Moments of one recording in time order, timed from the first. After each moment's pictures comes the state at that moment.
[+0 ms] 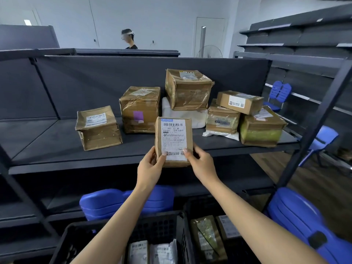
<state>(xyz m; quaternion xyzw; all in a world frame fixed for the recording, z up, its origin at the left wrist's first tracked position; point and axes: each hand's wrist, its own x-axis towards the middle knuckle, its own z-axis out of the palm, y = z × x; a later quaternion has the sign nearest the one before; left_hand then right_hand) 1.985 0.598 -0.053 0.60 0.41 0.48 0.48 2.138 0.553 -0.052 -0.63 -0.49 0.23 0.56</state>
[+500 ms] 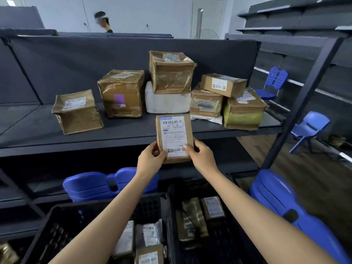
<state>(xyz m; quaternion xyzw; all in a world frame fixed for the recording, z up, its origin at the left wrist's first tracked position) 2.042 0.562 -0.074 0.66 0.49 0.38 0.43 2.197 0.505 -0.075 -0.68 -0.46 0.23 0.52</state>
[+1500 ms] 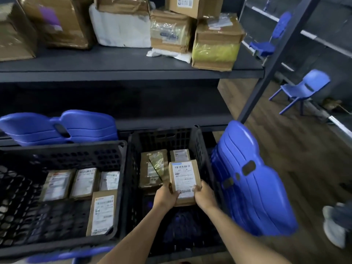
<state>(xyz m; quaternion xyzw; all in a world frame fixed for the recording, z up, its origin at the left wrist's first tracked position) 2.188 0.378 -0.343 0.65 0.59 0.05 0.47 2.320 0.319 -0.344 -0.84 -0.30 0.36 0.27</state>
